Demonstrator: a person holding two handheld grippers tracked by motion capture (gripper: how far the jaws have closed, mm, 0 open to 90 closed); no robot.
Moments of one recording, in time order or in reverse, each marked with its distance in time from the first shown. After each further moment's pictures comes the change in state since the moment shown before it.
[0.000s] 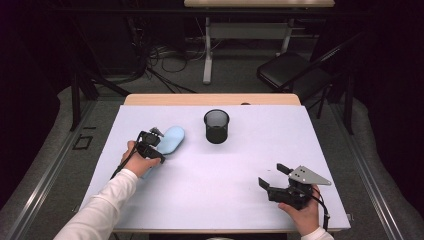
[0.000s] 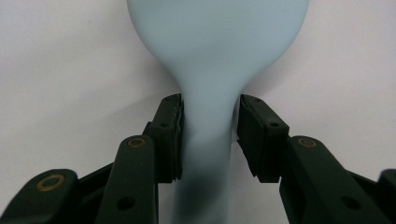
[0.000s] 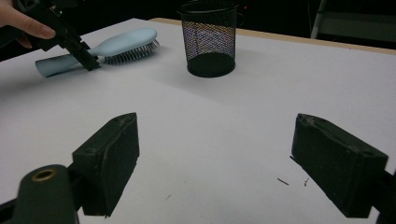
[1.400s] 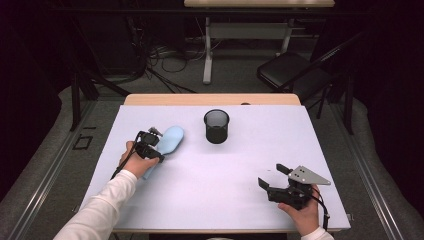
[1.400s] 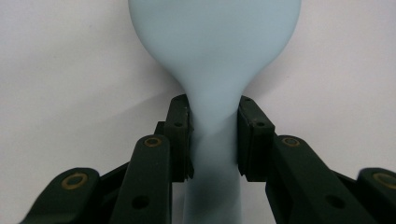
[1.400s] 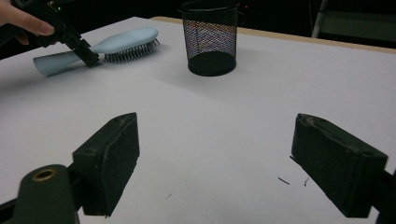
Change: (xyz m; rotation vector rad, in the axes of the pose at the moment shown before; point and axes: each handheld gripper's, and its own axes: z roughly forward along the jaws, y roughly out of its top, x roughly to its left) left arm 0.003 -0.003 -0.004 -0.041 -0.028 -0.008; right arm 0.000 0.000 0.000 0.011 0.003 -0.003
